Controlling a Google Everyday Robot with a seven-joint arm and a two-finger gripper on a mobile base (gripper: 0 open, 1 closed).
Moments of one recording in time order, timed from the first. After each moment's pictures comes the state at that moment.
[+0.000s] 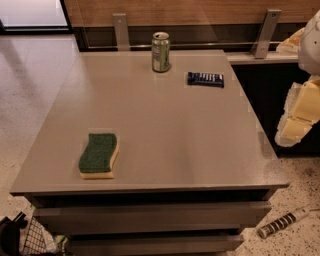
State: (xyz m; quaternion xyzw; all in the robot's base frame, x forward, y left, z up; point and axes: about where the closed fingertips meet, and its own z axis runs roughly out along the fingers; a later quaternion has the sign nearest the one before) arm 0.438 -0.213 0.991 -0.60 0.78 -0.05 0.18
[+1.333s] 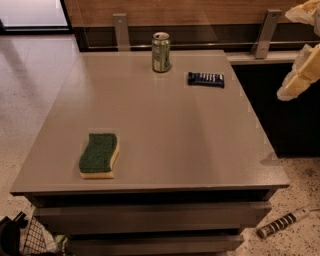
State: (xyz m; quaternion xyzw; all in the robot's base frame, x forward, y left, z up) arm 0.524 -0.245 1.014 -0.59 0.74 -0.01 0.32
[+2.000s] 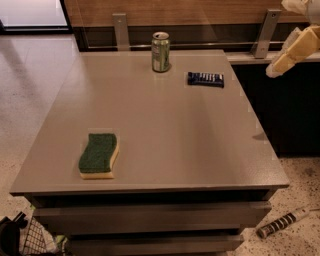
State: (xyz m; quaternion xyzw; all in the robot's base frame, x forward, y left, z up) arm 0.592 -0.260 1.018 -0.56 0.74 0.03 0.38
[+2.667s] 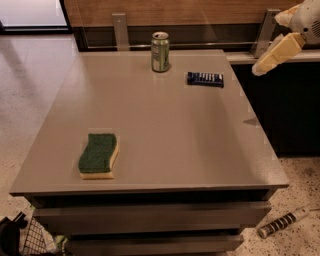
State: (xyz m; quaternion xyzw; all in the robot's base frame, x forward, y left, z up) arm 0.641 -0.271 0.981 -0.49 0.78 0.06 0.38
